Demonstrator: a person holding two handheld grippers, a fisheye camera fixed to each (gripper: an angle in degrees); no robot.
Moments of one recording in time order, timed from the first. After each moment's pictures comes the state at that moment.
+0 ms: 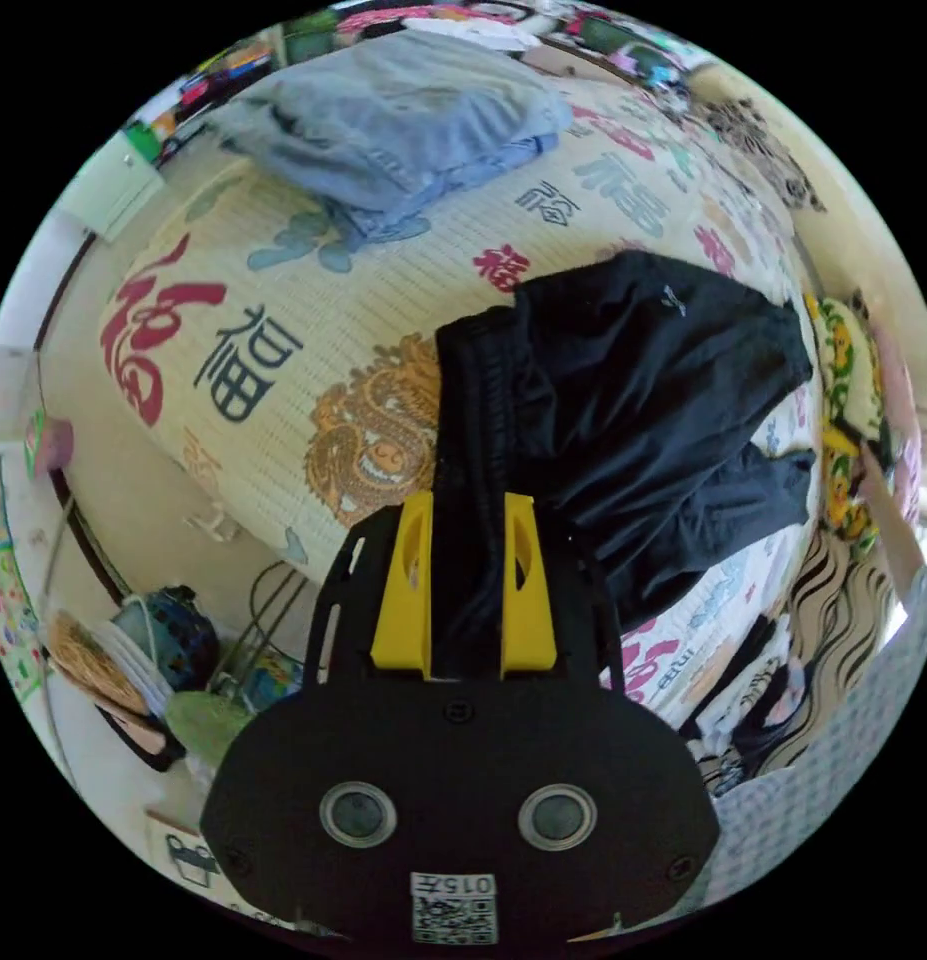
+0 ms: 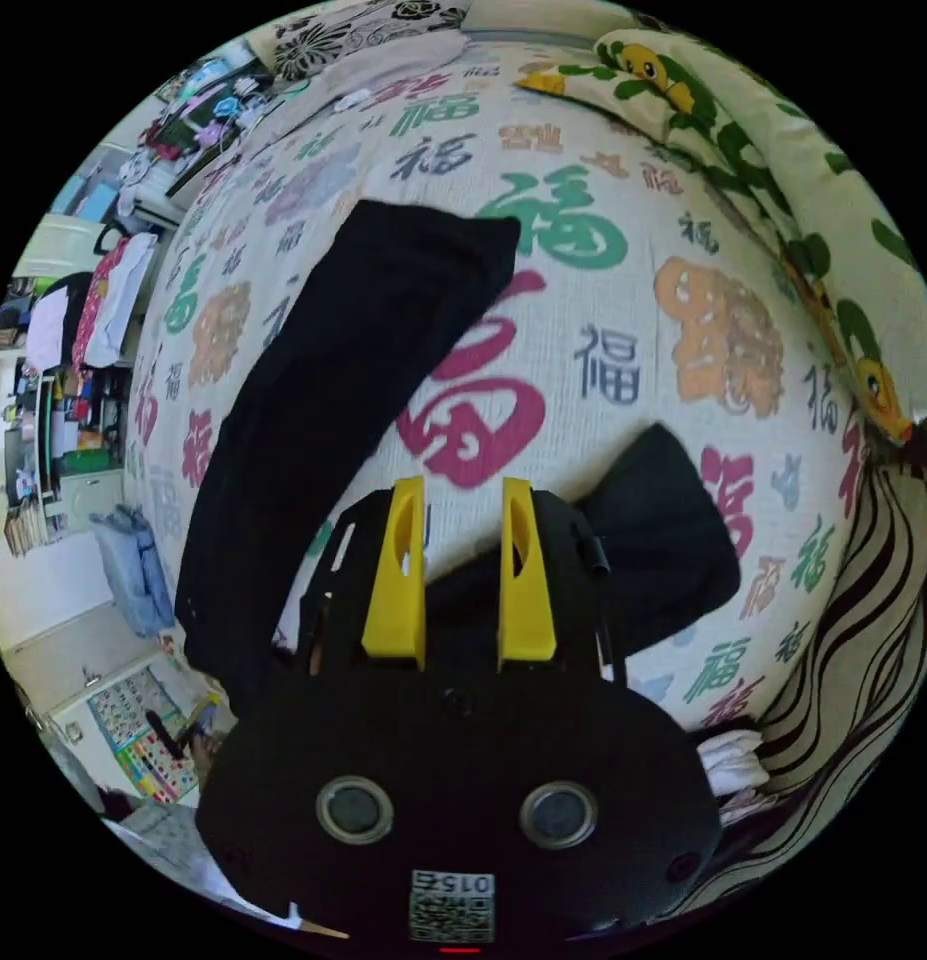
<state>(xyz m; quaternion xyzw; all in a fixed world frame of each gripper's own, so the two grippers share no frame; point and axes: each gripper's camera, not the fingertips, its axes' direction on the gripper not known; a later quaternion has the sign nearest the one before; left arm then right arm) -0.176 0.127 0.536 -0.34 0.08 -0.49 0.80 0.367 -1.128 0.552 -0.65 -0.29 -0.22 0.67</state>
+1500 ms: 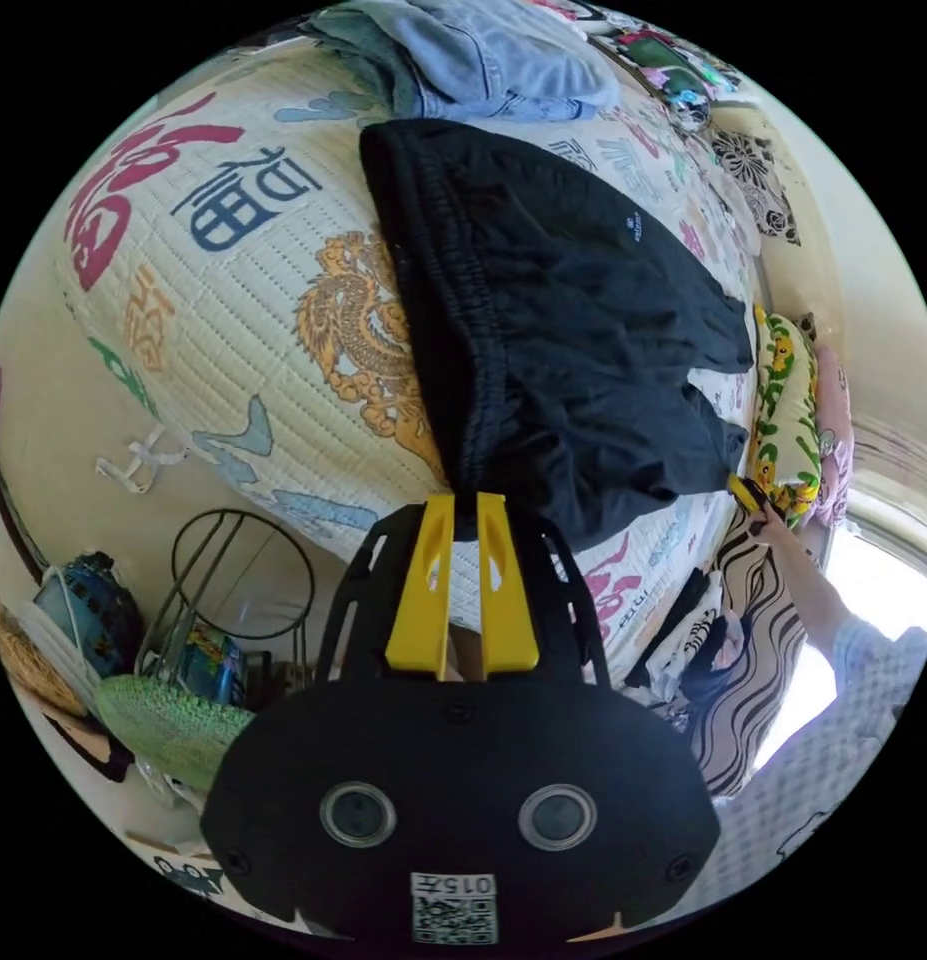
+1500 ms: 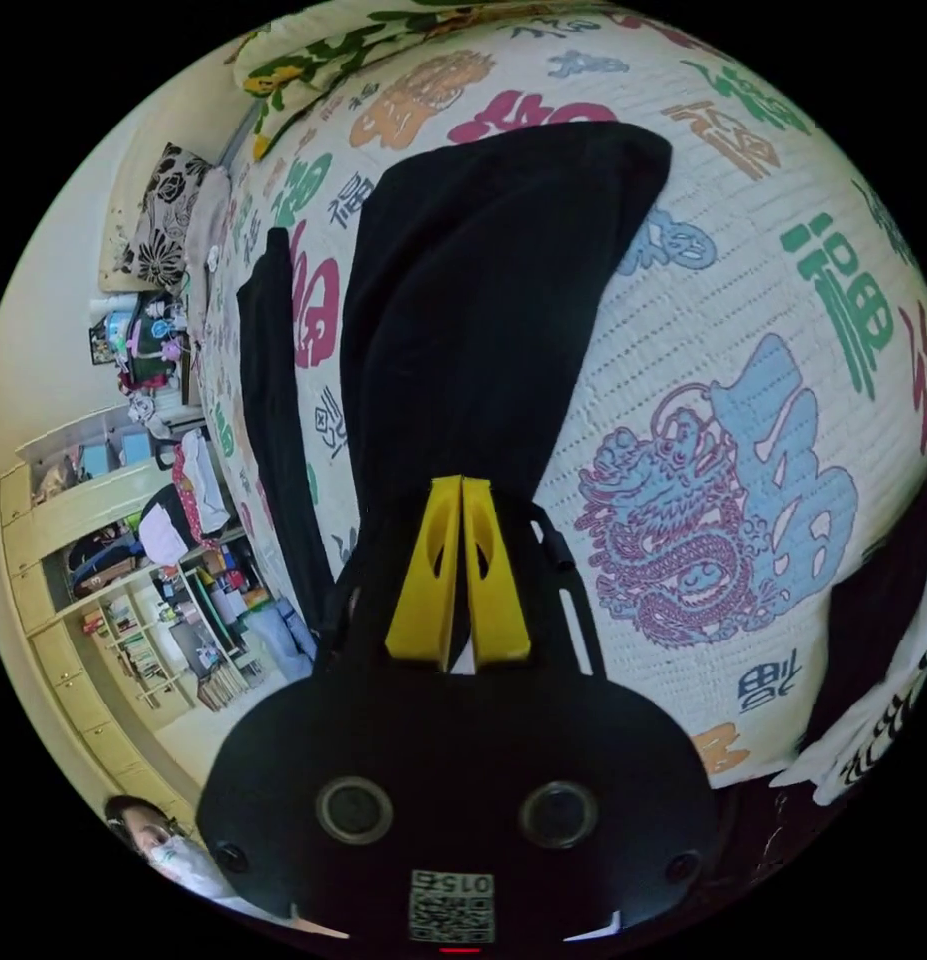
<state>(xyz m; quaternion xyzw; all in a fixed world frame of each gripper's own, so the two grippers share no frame) -0.154 0.358 0.592 -0.30 0.21 -0.55 0.75 0.630 -1.025 0.615 -0.72 -0.26 0.14 0.63</state>
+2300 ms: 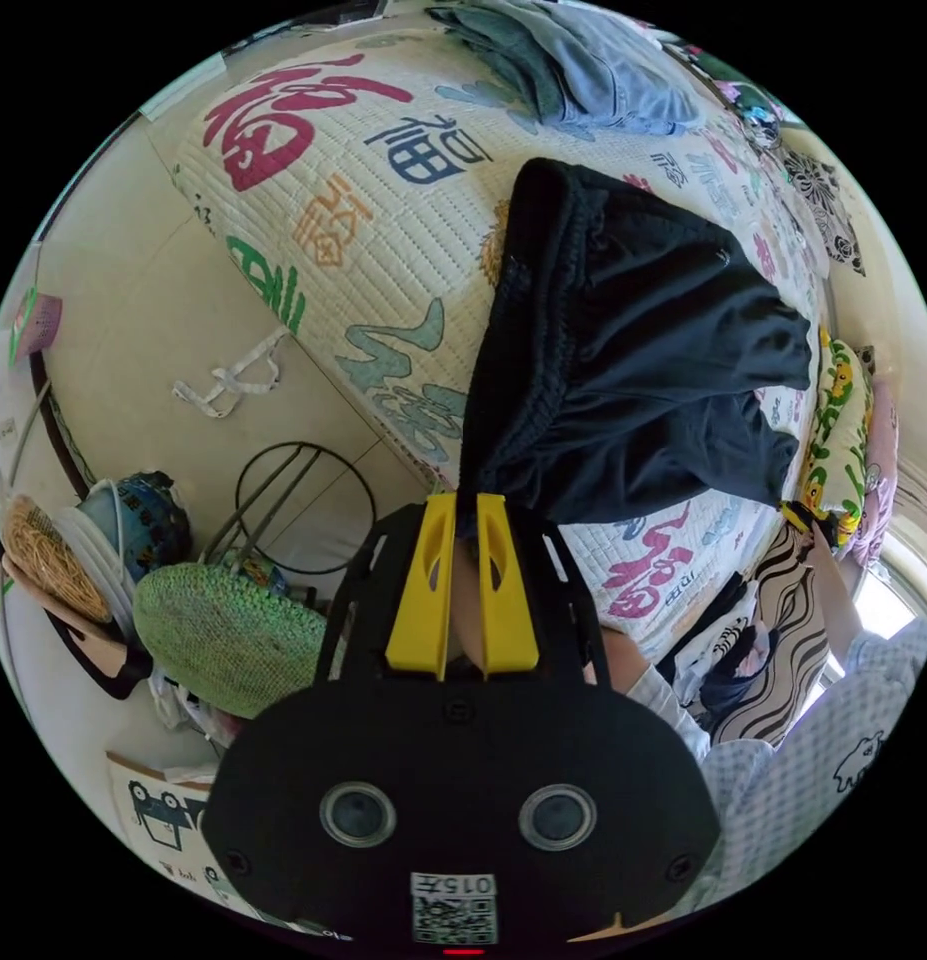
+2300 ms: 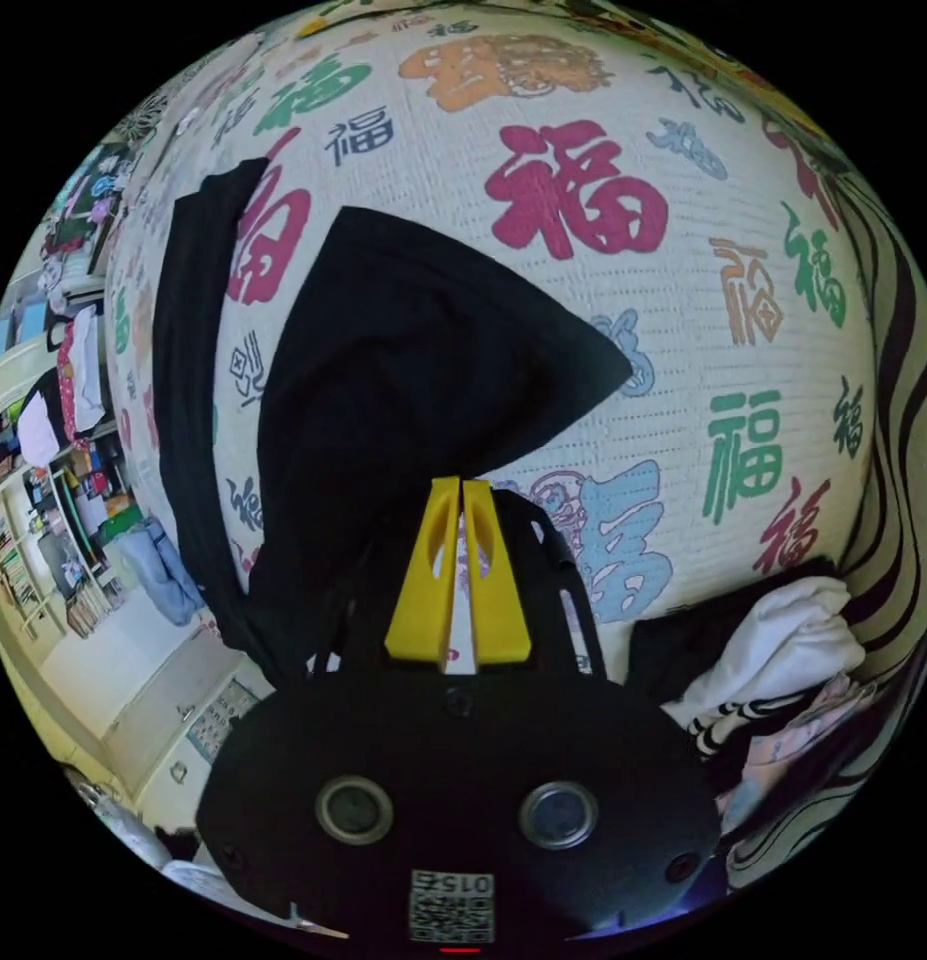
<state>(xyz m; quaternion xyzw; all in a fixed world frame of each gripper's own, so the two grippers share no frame) -0.156 0.447 0.592 -0.38 0.14 -0.57 0.72 0.619 -1.080 0.644 -0.76 -0.22 -0.11 0.61</state>
